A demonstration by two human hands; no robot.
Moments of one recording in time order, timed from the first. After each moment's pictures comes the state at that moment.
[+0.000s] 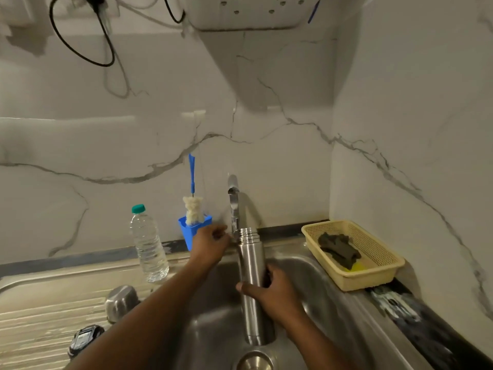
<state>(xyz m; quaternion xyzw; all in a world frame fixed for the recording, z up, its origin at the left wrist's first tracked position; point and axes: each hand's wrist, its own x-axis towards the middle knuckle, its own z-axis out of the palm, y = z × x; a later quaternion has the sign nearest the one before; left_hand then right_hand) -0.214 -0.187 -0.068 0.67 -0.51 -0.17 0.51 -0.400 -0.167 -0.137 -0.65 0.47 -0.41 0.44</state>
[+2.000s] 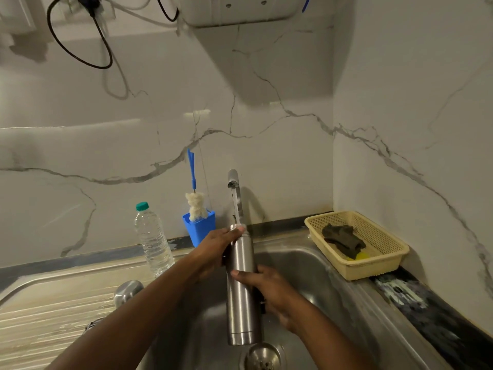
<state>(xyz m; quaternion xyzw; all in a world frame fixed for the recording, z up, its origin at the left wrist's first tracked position) -0.225 -0.165 -0.058 0.59 -0.46 -0.45 0.48 -0.394 -0.152 -0.125 -0.57 0.37 -0.32 0.66</state>
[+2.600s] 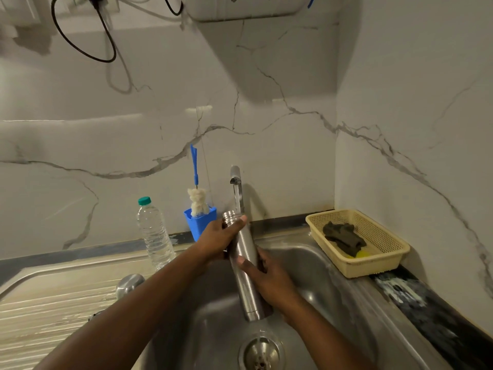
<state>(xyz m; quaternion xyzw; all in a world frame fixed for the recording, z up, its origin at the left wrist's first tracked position) -0.231 -0.159 -0.044 0.65 -0.49 -0.36 0.47 -0.390 -0.151 -0.123 -0.65 0.37 -0.41 0.52</state>
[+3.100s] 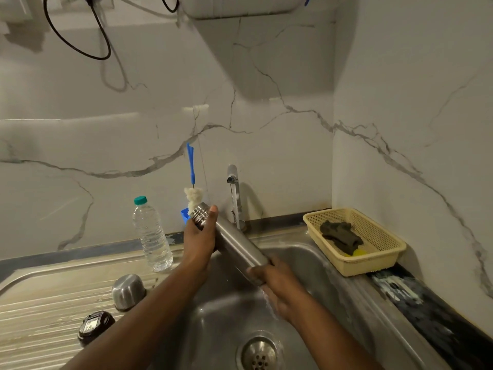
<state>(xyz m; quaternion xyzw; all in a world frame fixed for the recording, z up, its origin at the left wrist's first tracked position) -0.230 -0.155 -0.057 0.55 -0.32 -0.30 0.71 -0.396 -0.173 -0.137 -0.51 0.42 -0.39 0.64</state>
